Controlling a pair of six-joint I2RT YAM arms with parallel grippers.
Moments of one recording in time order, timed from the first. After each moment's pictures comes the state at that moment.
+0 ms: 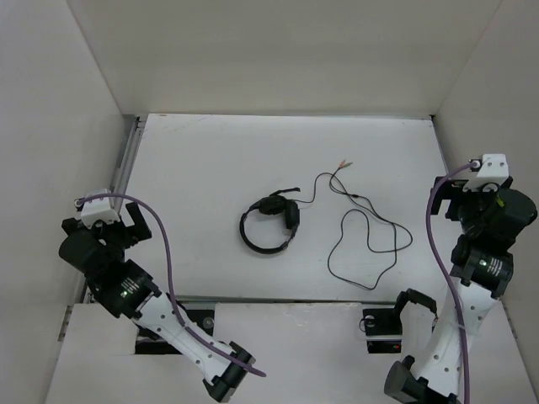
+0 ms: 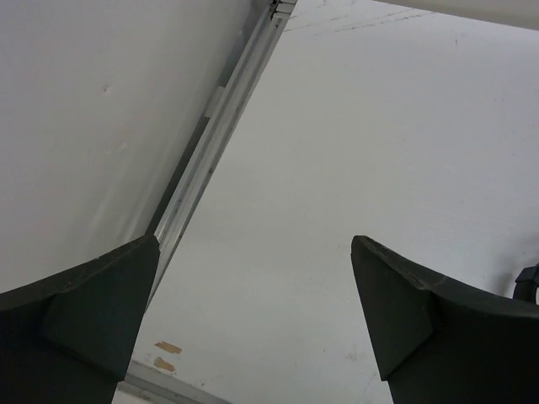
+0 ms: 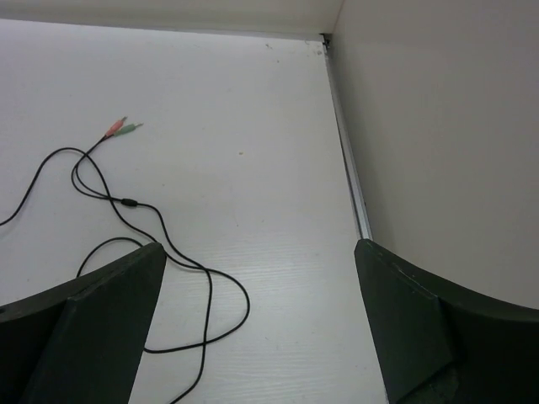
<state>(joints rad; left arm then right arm) 0.92 0.44 0.85 -0.71 0.59 0.21 -0.51 0.63 1.05 -0.67 -0.34 -0.24</state>
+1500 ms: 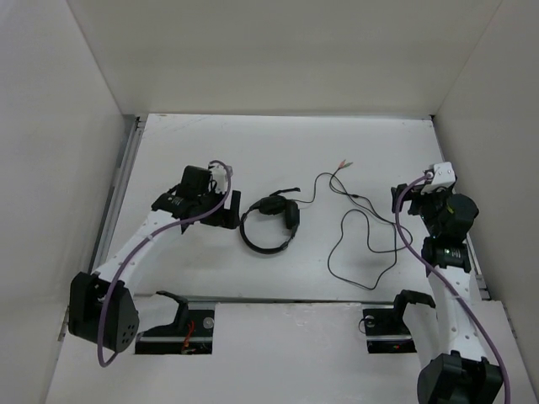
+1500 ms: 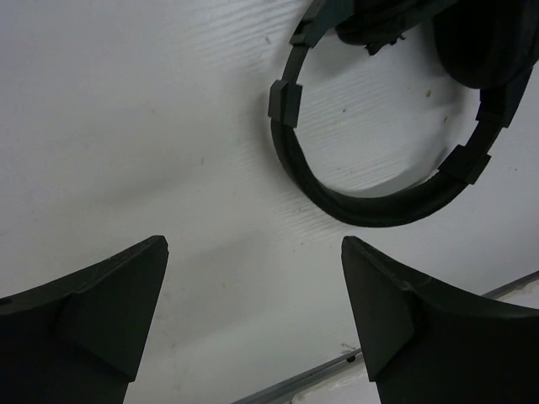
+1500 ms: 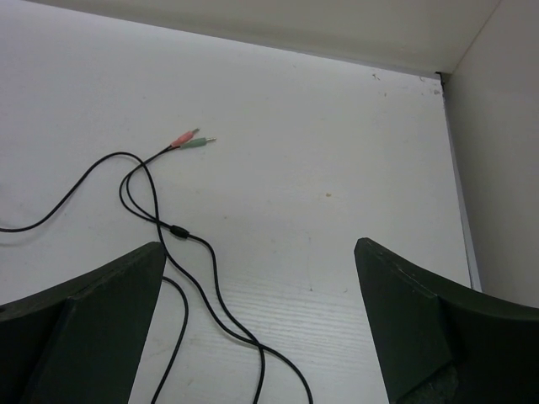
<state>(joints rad) -0.32 1.17 0.84 -0.61 0.19 -0.11 -0.23 0.70 0.51 0.06 -0.34 -0.15</state>
